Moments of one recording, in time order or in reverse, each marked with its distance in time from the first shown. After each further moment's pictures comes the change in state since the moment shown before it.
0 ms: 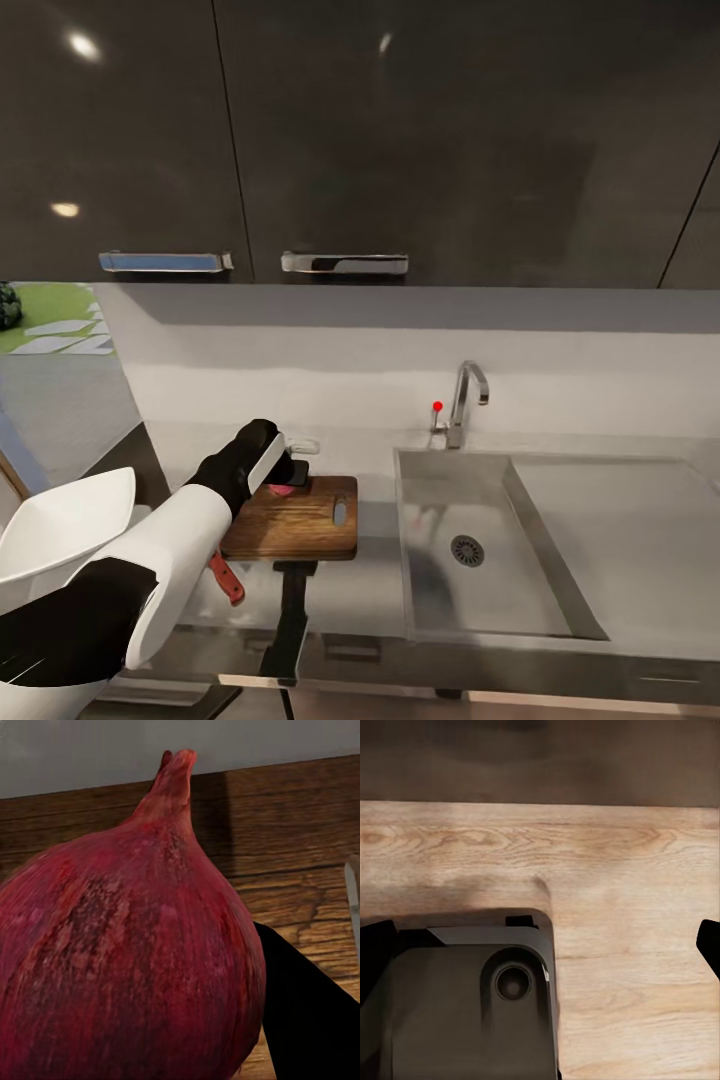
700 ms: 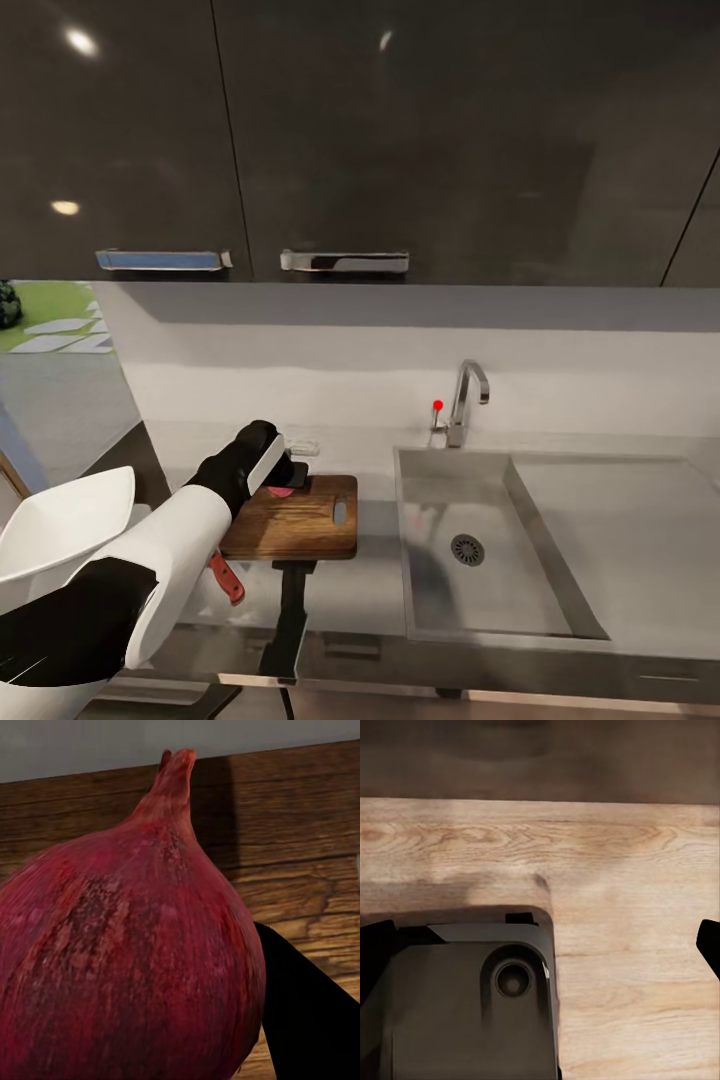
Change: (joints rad) left arm 0.000 0.002 0.000 0.013 0.000 0.000 -0.001; right arm 0.000 0.001 0.000 0.000 0.000 0.001 0.000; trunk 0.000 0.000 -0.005
